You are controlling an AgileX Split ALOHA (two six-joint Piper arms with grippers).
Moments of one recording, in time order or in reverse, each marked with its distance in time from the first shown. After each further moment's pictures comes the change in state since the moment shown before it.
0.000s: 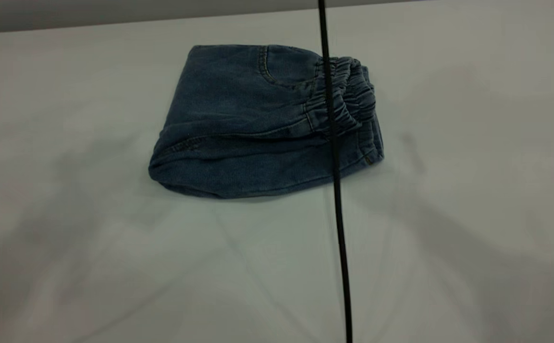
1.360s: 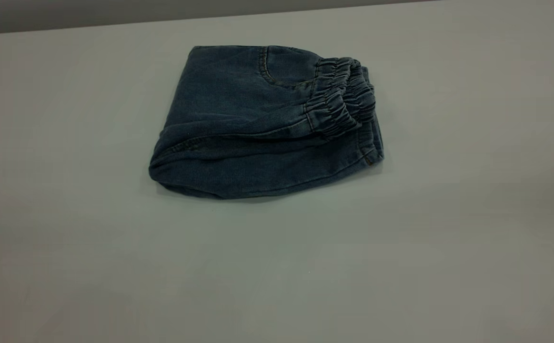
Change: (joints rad) left arm 0.000 -1.226 0.877 0.164 0.185 -0.486; right arm 0.006 -1.834 1.584 -0.120 -0.144 -0.040
